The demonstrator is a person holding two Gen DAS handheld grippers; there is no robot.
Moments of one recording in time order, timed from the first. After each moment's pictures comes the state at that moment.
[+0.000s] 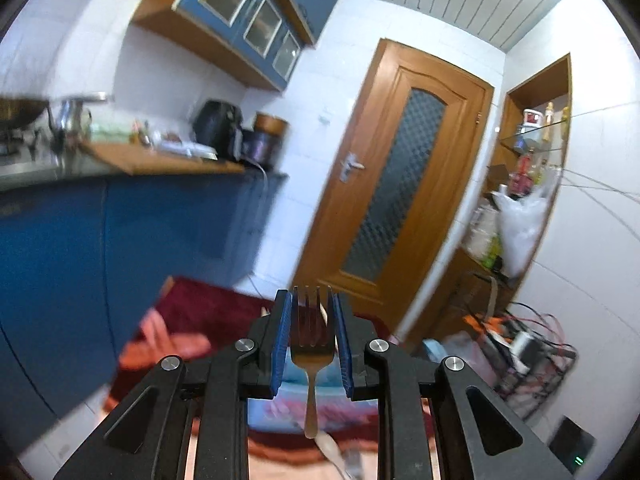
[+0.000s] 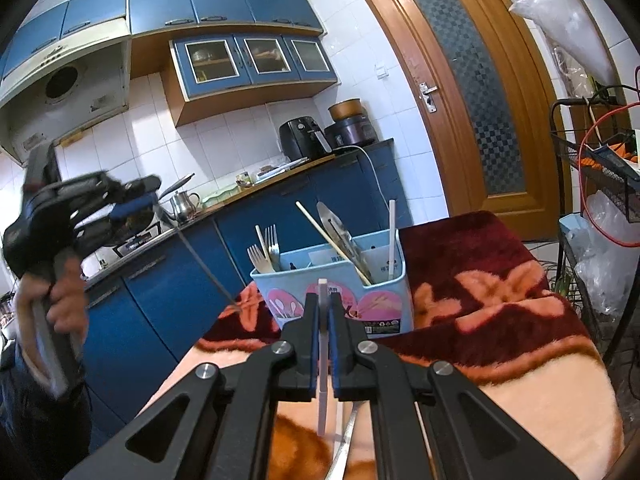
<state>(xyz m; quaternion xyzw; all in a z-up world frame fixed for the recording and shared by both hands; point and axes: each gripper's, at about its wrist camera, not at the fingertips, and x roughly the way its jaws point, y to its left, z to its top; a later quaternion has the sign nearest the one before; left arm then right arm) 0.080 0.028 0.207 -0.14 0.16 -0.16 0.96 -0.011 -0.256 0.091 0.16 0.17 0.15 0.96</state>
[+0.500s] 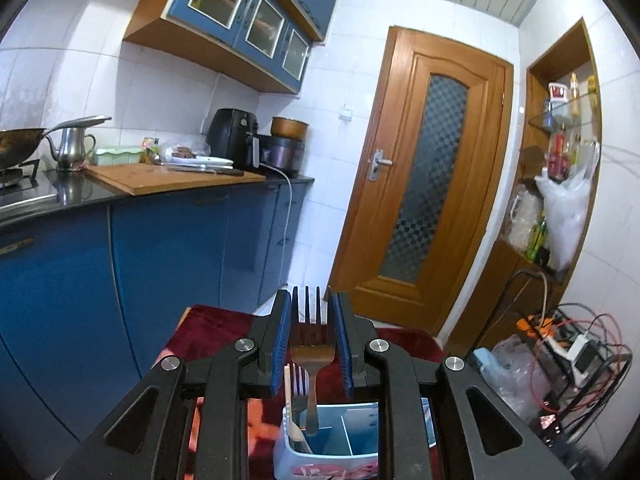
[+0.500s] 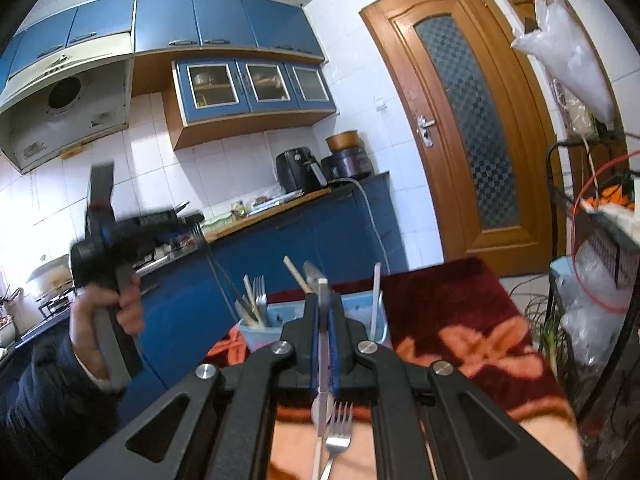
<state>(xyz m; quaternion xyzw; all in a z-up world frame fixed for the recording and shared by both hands) 0.161 -0.001 0.196 -0.09 0.17 -0.11 0.98 0.011 -0.281 0.133 0.14 0.12 0.13 0.97</state>
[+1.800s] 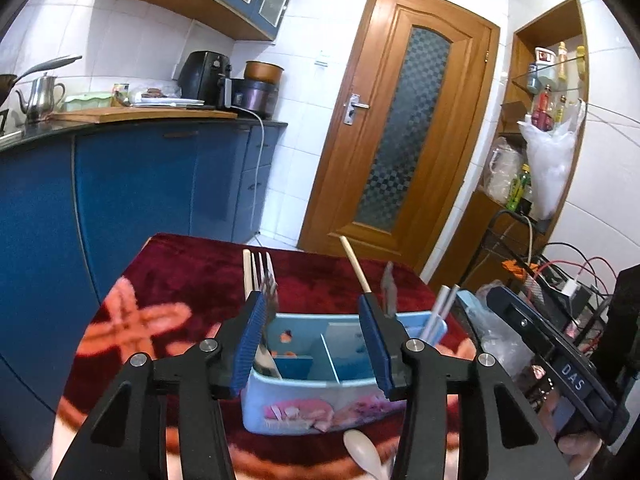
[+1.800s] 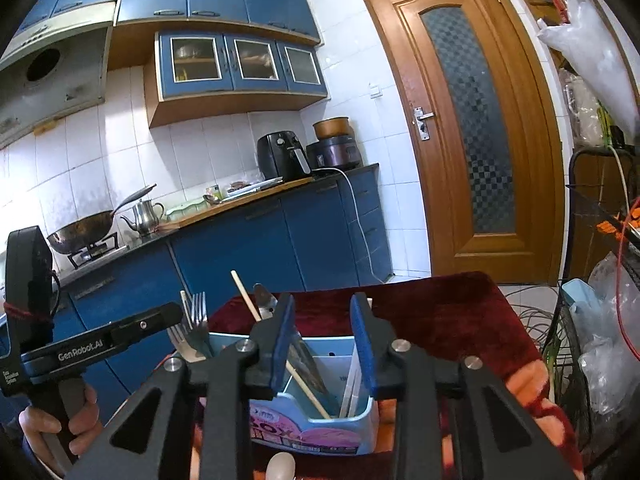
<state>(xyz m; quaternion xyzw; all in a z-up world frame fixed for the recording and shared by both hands) 0.156 -0.024 0.120 -0.09 0.24 -0.17 0.95 0.104 -0.265 0.116 0.11 0.15 0.11 0.98</state>
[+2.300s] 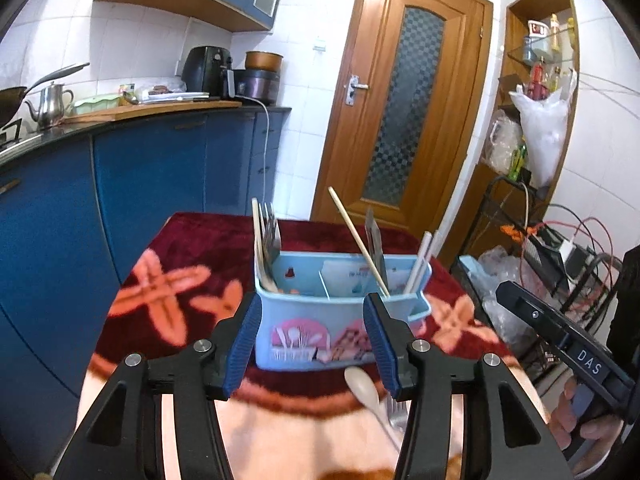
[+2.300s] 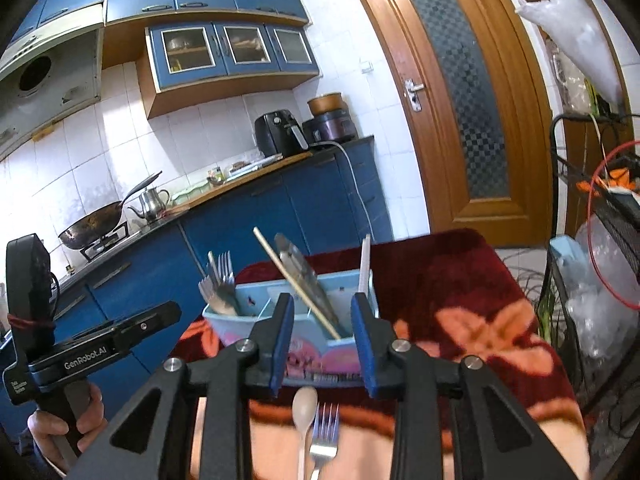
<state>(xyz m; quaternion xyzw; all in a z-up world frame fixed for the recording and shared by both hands) 0.095 -0.023 0.118 -0.05 0.28 -0.16 0.95 0.054 -0.268 0.112 0.14 0.21 0.12 0.96</state>
